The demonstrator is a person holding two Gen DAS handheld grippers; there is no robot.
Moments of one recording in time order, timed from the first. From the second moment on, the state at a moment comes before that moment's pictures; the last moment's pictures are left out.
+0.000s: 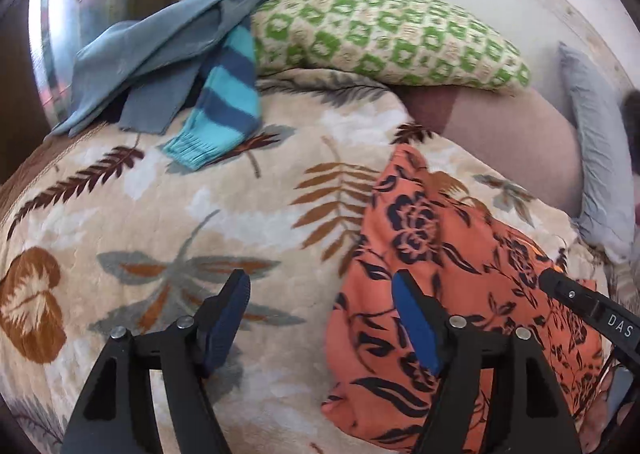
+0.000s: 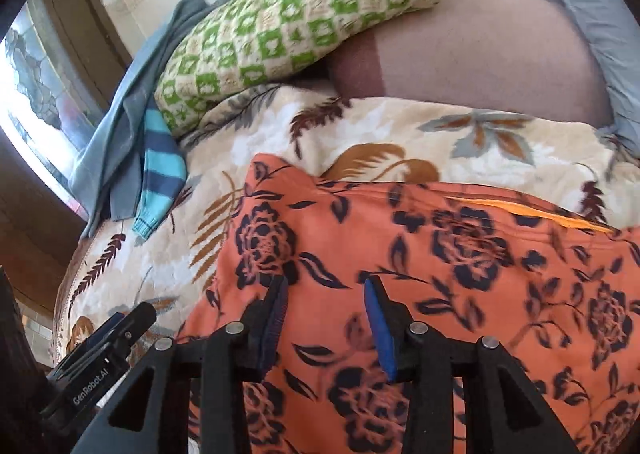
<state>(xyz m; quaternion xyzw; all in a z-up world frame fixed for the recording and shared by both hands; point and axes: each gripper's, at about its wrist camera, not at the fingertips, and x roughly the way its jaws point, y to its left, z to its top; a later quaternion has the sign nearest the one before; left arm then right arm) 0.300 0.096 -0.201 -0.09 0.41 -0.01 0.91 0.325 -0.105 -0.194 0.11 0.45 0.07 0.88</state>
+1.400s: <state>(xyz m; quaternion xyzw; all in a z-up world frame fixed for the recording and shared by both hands) 0.257 0.013 -0.221 0.05 0.45 -0.03 0.89 0.223 -0.249 -0.228 0.14 0.41 -0.07 0.90</state>
